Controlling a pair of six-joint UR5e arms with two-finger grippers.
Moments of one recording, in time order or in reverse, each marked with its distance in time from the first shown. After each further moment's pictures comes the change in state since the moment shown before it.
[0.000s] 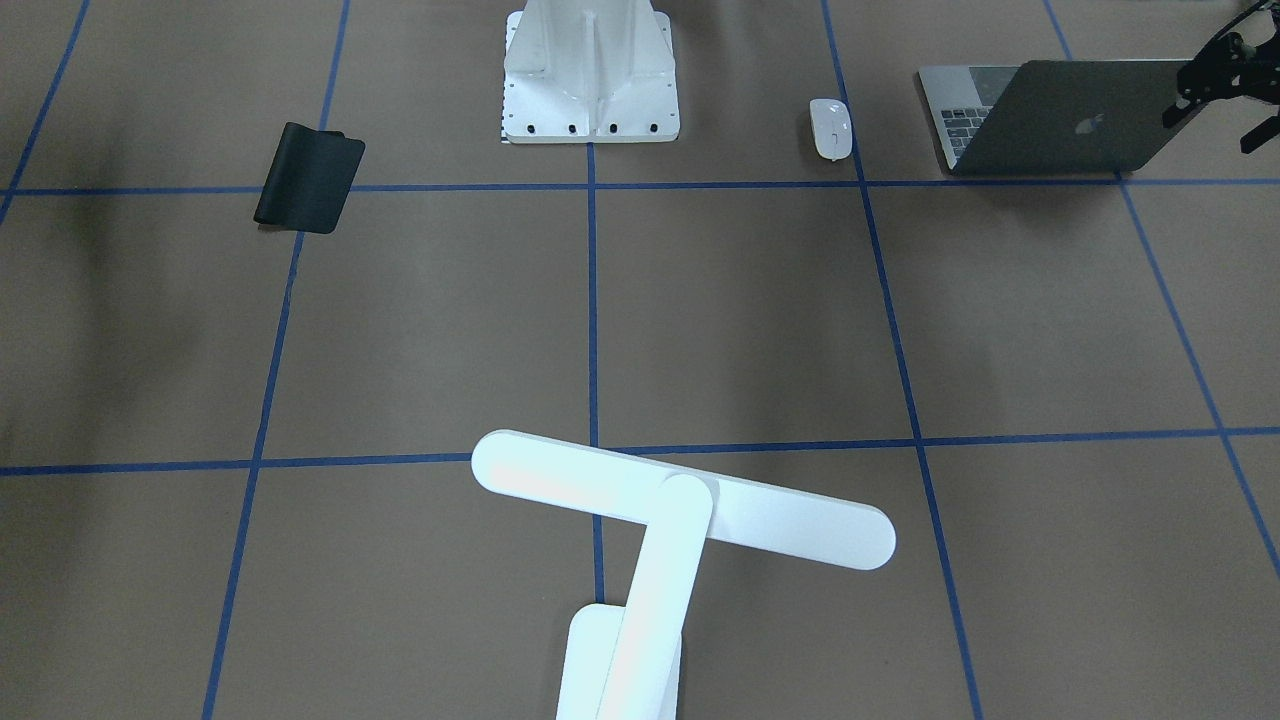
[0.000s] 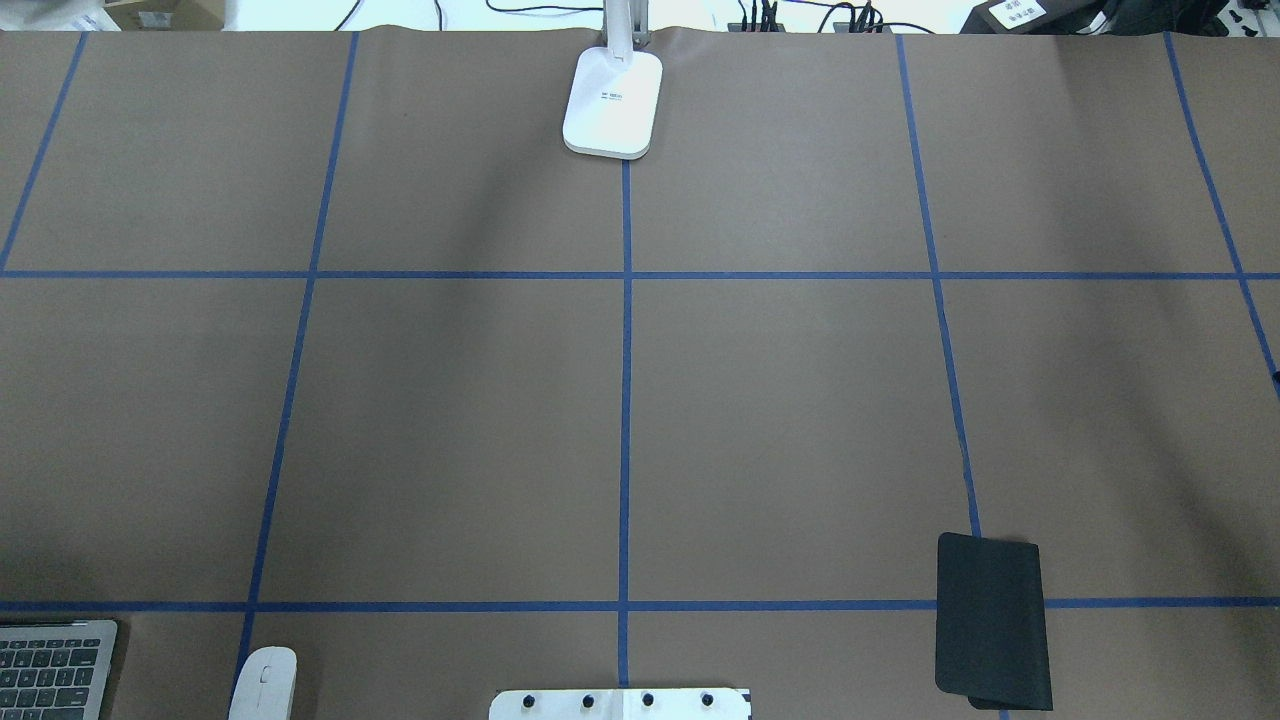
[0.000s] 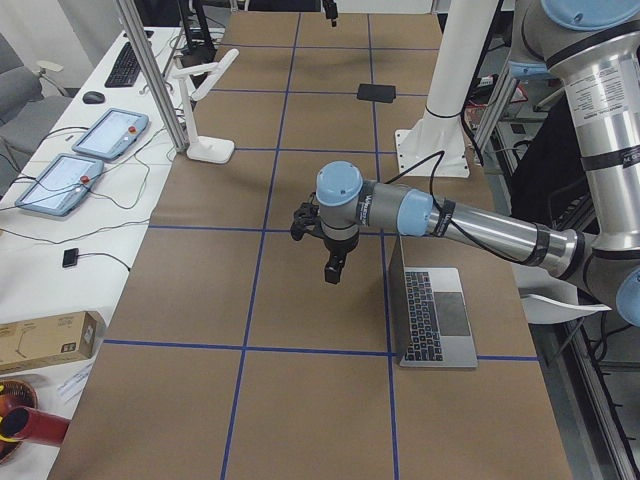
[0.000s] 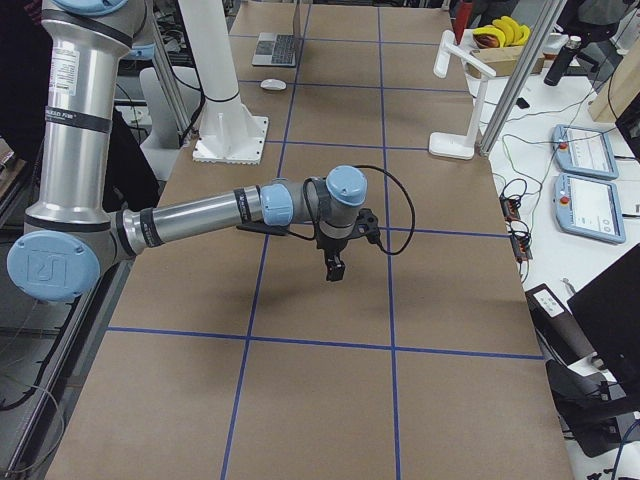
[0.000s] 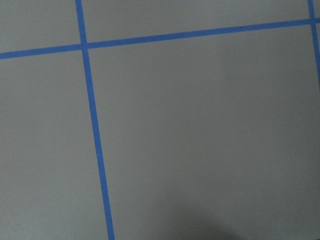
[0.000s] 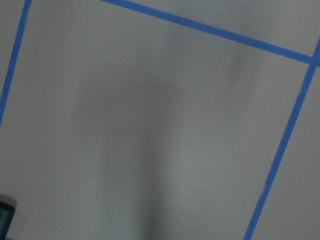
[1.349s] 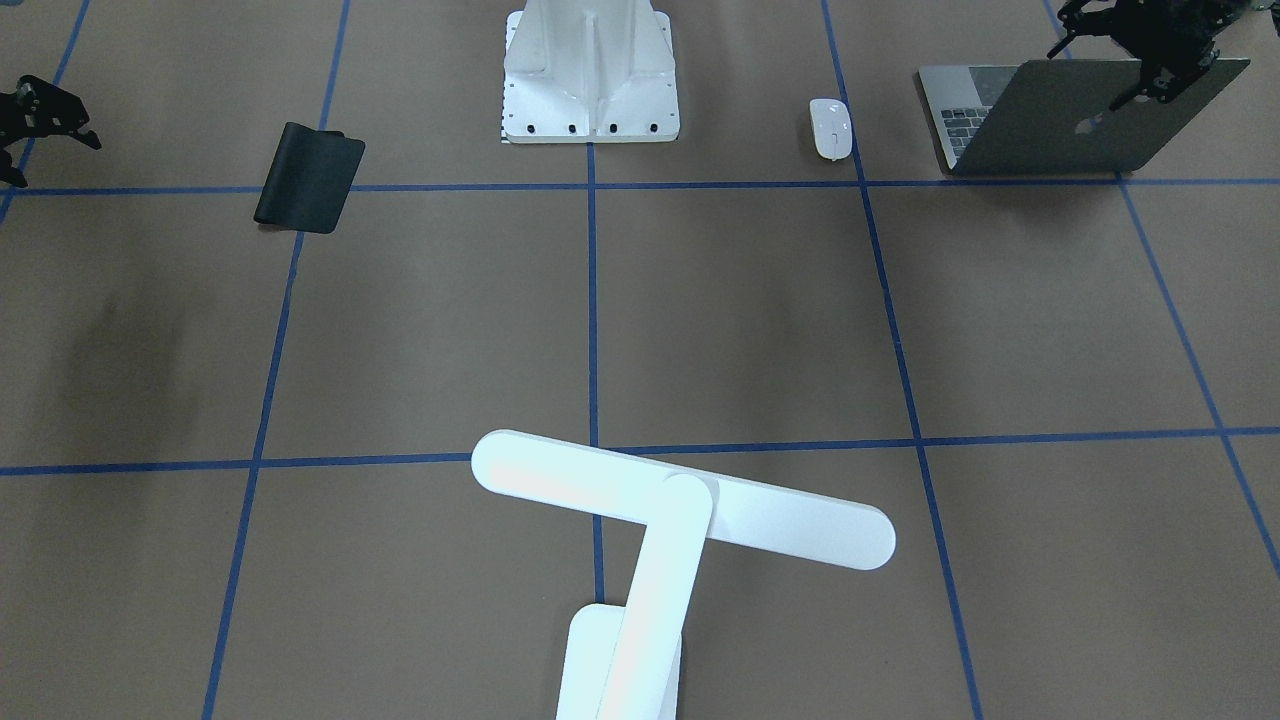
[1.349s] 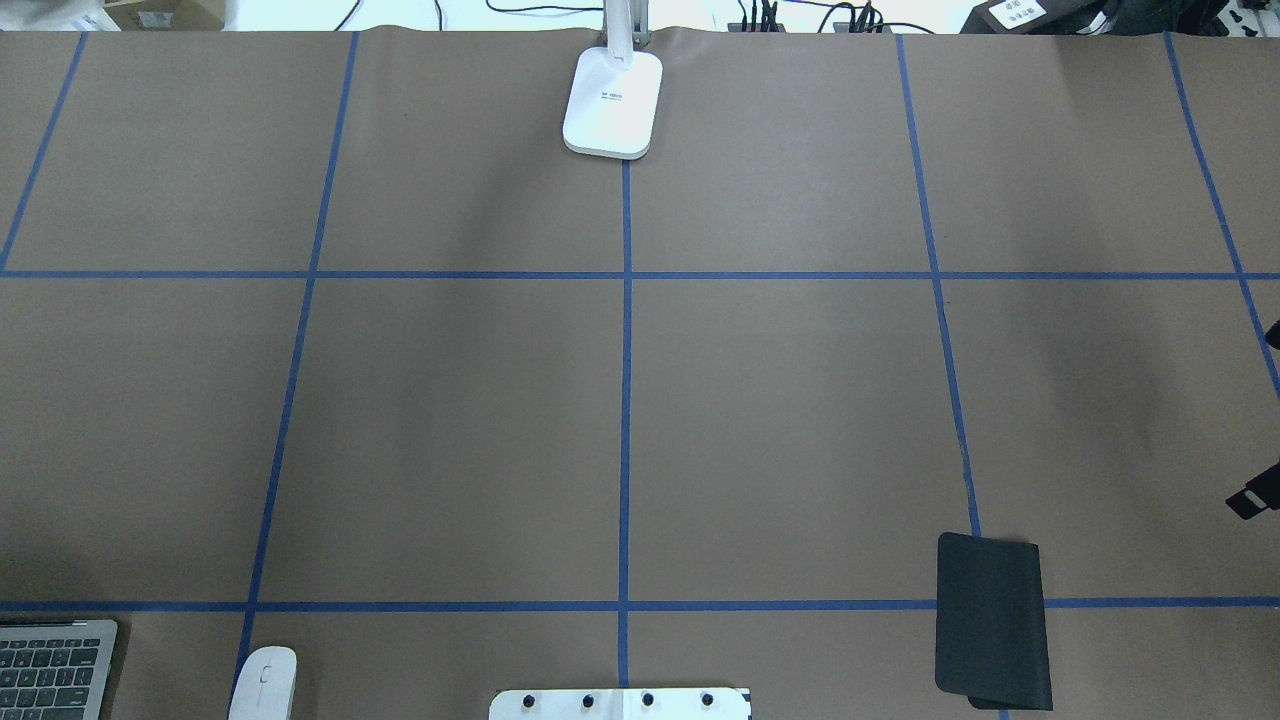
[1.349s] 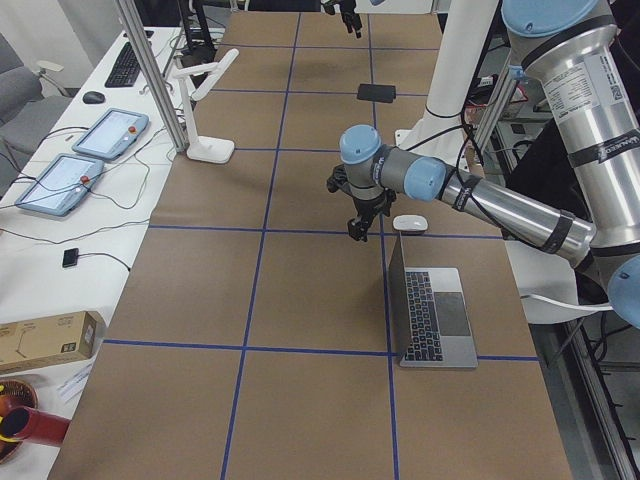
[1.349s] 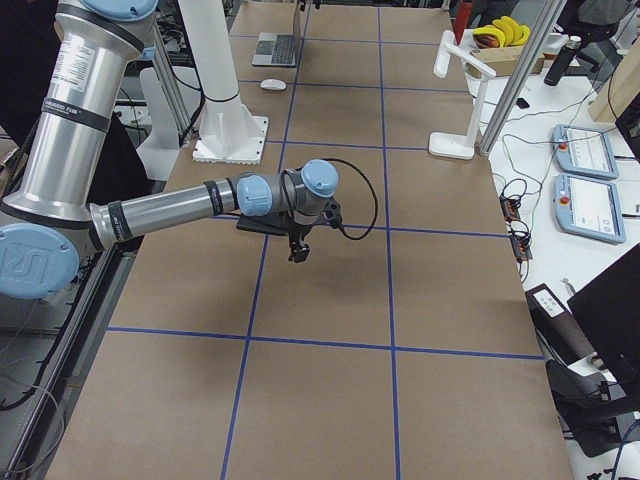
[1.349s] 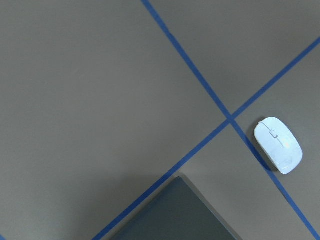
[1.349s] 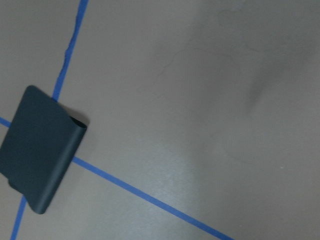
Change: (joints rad) left arm 0.282 0.066 -0.200 0.004 -0.003 0.116; right arm -0.213 -0.138 0.136 0.013 0.117 0.045
